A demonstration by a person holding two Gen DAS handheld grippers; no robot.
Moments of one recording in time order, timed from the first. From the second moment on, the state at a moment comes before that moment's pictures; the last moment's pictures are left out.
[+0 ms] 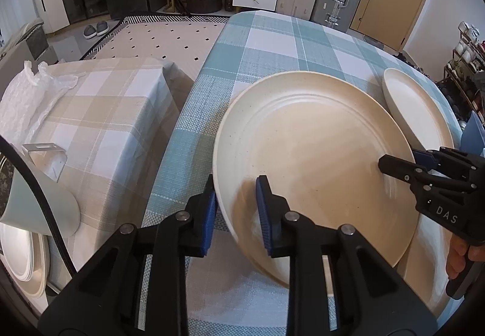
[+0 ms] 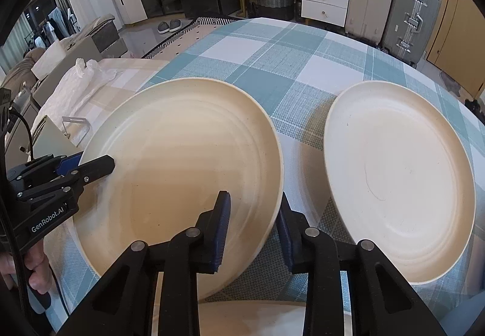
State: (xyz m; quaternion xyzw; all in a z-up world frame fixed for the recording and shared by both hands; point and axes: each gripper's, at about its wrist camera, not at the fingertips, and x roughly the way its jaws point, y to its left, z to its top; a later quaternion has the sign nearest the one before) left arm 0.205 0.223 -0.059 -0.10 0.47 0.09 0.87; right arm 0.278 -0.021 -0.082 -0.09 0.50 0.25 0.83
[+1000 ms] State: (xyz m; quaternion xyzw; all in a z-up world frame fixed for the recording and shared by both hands) left arm 0.179 0.207 -0.012 -0.08 0.43 0.09 0.89; right arm 0.251 -0.036 -0.046 -0.09 0.46 0.24 0.85
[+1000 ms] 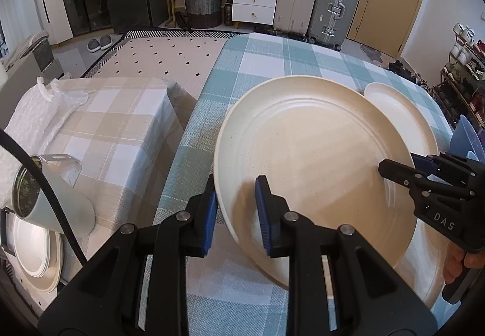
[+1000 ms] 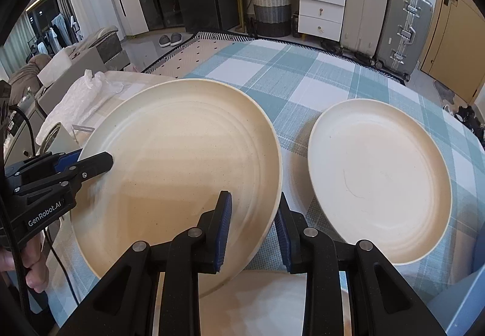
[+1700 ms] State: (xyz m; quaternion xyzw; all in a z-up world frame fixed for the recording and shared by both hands) left arm 0.134 0.159 0.043 -0.06 0.41 0.07 0.91; right arm 0.201 -0.075 -0.002 -0.06 0.43 0.23 0.87
